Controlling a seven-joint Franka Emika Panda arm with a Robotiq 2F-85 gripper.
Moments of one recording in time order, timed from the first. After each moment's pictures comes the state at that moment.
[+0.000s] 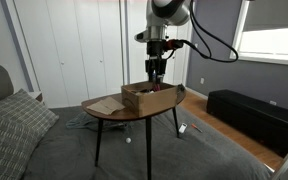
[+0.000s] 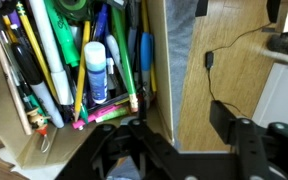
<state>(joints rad) 0.20 0.06 0.24 -1.91 0.13 1.91 -1.03</state>
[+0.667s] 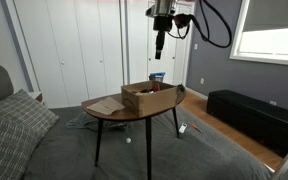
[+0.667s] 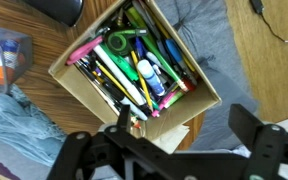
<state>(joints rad) 0.19 -0.07 0.19 -1.85 0.06 1.89 -0.54</state>
